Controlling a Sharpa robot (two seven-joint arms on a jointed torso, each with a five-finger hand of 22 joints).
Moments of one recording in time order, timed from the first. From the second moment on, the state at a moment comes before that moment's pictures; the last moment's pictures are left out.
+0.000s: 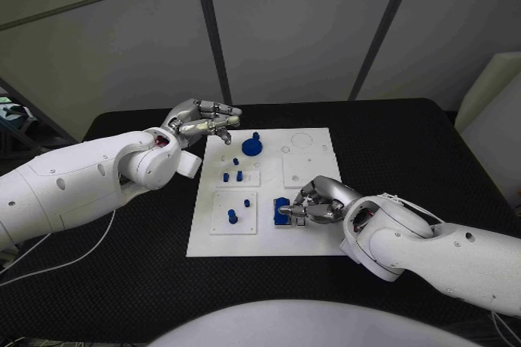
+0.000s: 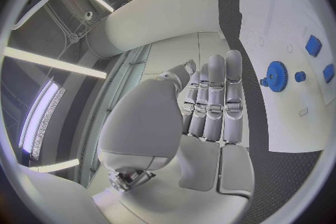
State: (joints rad) left arm 1.09 -0.87 0.08 1.40 -0.22 -0.15 0.30; left_hand 1.44 -0.12 0.38 0.03 0.13 0.98 0.18 0.17 0.07 1.03 0.11 0.41 0.18 1.16 0.03 0.87 0.46 0.19 1.13 0.12 0.53 0.87; right arm 0.96 -0.82 -0.02 1.84 -1.33 -0.42 -0.53; right_hand 1.19 0.05 -0.24 0.25 0.19 1.00 0.07 0.43 0.47 1.37 -0.01 1.21 1.24 1.47 -0.07 1.49 1.31 0.05 1.46 0.04 1.45 1.31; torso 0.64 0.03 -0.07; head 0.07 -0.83
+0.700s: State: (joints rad) left arm 1.09 -0.87 0.08 1.40 -0.22 -0.15 0.29; left_hand 1.44 -0.12 0.39 0.03 0.13 0.98 0.18 0.17 0.07 1.03 0.11 0.41 0.18 1.16 0.03 0.87 0.46 0.19 1.13 0.12 0.53 0.87; right arm 0.96 -0.85 -0.02 1.86 -1.40 -0.42 -0.48; right_hand 1.26 0.04 -0.25 0.22 0.19 1.01 0.05 0.46 0.50 1.39 -0.02 1.25 1.28 1.47 -0.07 1.49 1.31 0.05 1.46 0.04 1.45 1.31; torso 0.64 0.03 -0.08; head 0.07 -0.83
